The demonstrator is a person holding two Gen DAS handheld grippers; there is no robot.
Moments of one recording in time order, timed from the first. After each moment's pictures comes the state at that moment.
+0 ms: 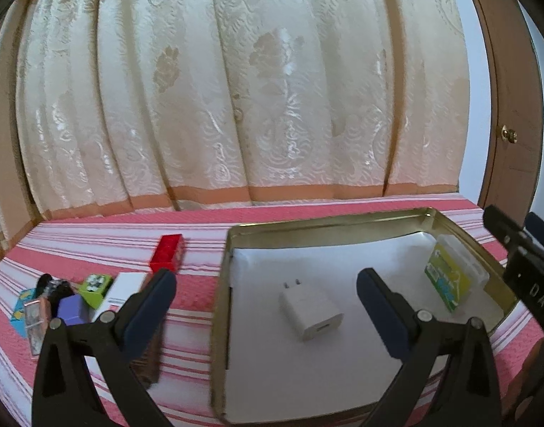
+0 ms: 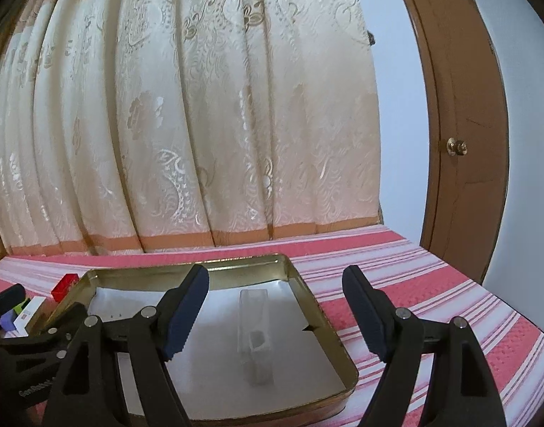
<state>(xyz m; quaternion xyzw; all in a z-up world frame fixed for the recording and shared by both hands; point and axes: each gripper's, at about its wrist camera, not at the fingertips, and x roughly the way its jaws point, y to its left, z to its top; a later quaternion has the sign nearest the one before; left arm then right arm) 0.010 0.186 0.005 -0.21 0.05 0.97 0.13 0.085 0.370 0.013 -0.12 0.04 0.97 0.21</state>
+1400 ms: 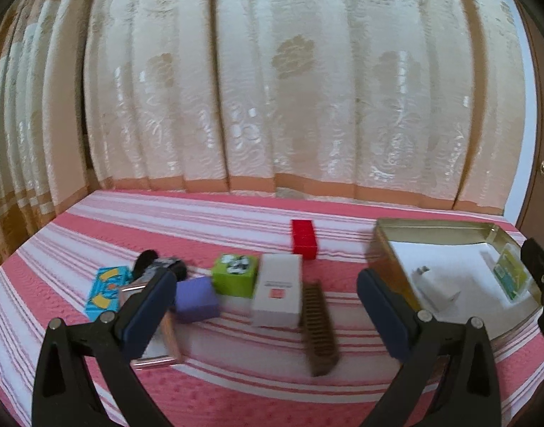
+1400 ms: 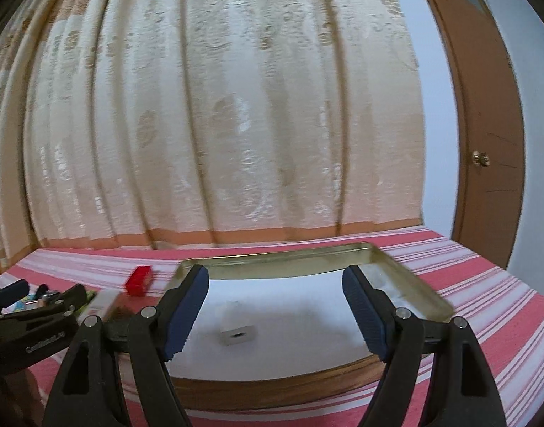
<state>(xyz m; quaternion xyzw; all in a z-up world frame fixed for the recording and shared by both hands) -0.001 0.036 -0.002 -0.23 -0.01 0.97 0.05 0.090 0.238 0.015 -0.12 0.03 0.98 0.16</state>
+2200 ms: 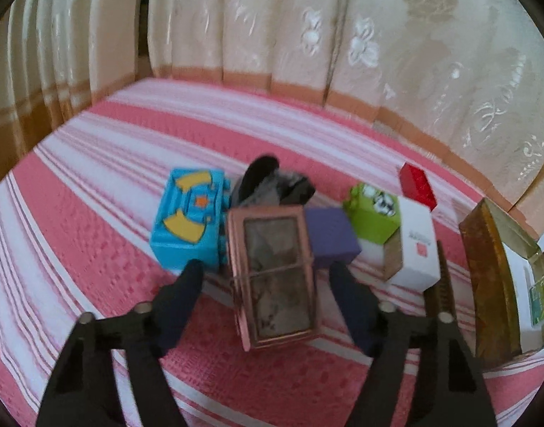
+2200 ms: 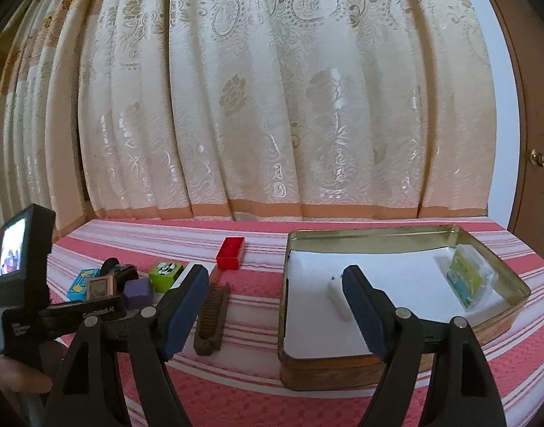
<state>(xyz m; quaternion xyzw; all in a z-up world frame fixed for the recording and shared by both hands) -0.047 -0.059 -0.049 -0.41 -0.10 0.91 -0.02 0.069 0.159 0.009 -0.17 0.03 0.98 0.05</state>
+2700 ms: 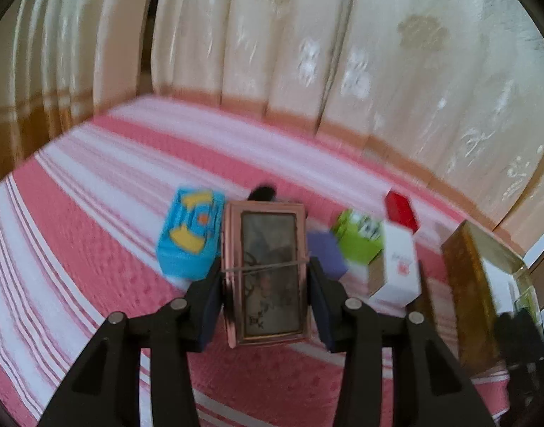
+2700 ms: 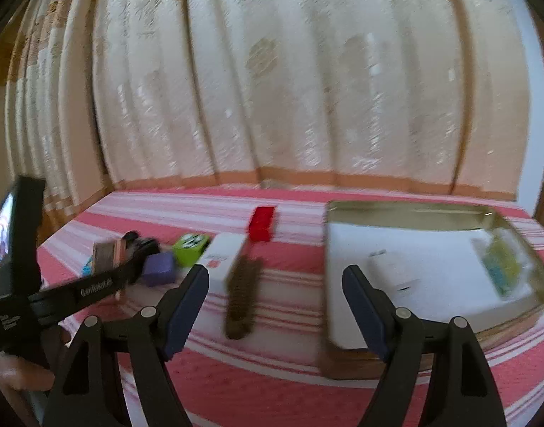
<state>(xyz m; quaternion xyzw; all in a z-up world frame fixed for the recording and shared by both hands) -0.028 -0.062 -0.029 -0.33 -0.12 0.93 -0.01 0.042 0.142 -0.001 -0.24 0.03 0.97 -0.01</state>
